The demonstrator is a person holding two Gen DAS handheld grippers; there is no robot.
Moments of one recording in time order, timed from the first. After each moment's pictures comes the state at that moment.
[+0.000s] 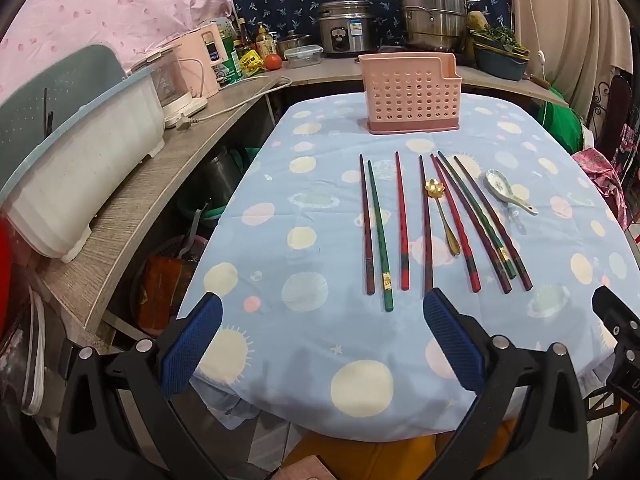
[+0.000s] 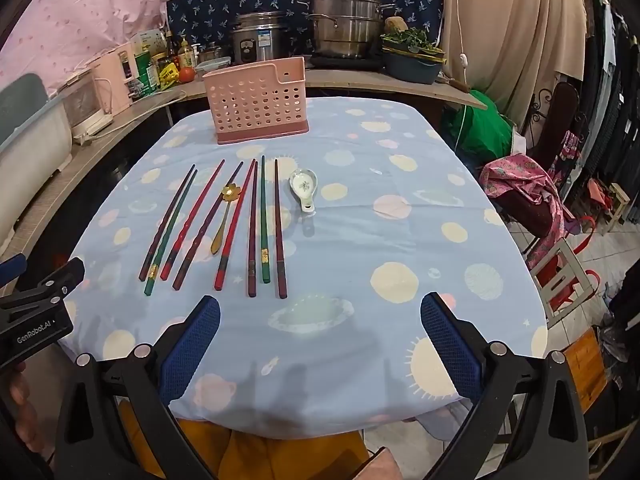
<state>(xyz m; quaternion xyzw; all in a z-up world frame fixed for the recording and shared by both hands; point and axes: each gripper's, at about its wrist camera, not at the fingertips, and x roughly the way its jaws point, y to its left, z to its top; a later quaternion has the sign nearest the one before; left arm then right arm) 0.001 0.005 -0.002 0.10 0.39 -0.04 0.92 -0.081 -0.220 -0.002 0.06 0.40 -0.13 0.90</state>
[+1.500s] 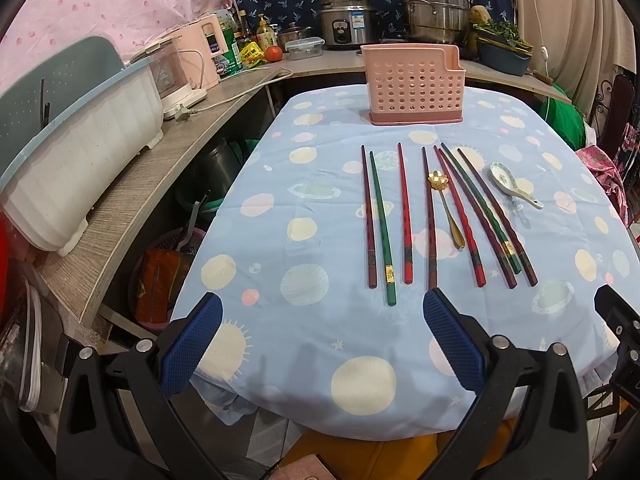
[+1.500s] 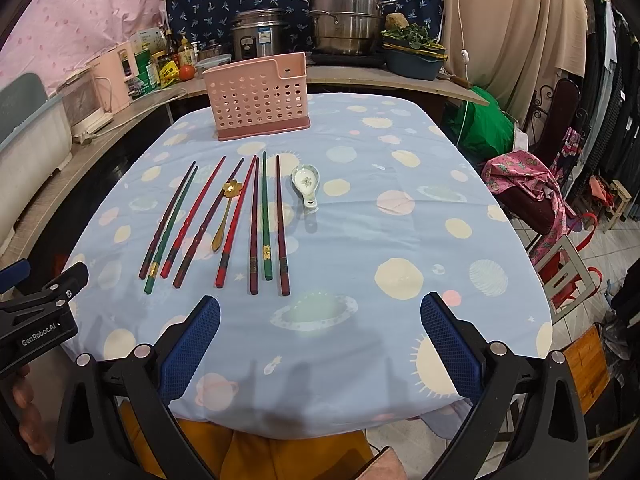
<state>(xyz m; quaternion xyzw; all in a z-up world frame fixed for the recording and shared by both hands) 0.000 0.005 -0.013 0.10 0.40 -0.03 0.91 -0.080 -0.220 -0.009 0.06 0.40 -0.13 0.90</state>
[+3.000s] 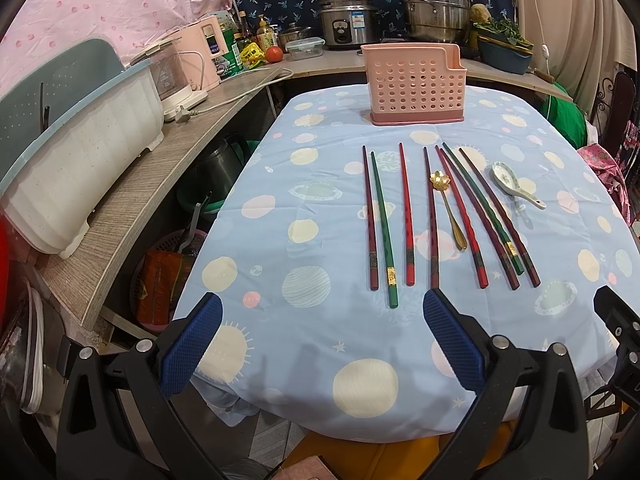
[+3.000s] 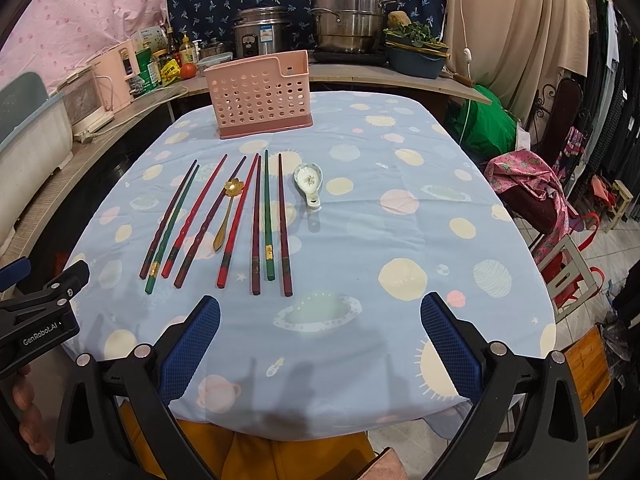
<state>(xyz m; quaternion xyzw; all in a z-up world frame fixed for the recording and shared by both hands) 0.001 0.005 -0.012 0.10 0.40 -0.03 0.91 -0.079 -0.217 -0.012 0.06 0.41 -0.13 0.90</state>
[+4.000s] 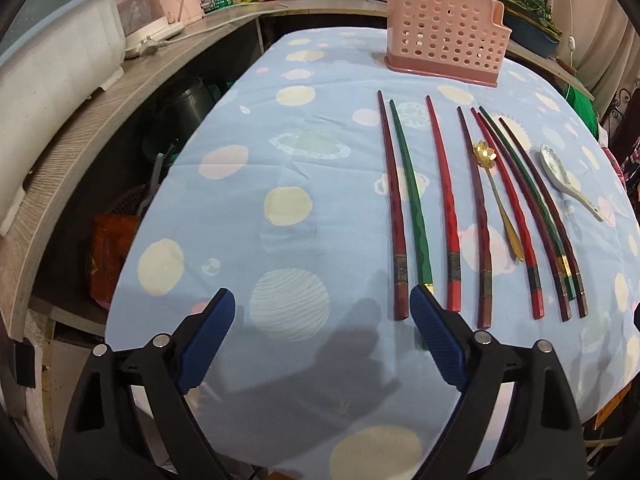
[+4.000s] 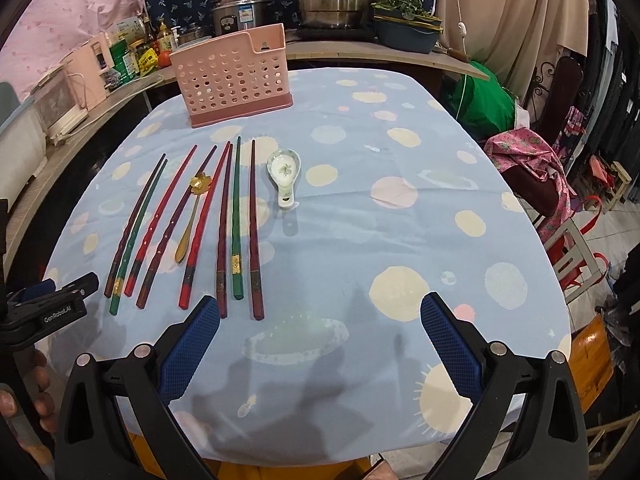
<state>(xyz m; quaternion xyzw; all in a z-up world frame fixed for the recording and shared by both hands) 0.086 0.017 -0.079 0.05 0.49 -0.05 0.87 -0.035 -0.245 -0.037 0.08 0.44 -0.14 0.88</state>
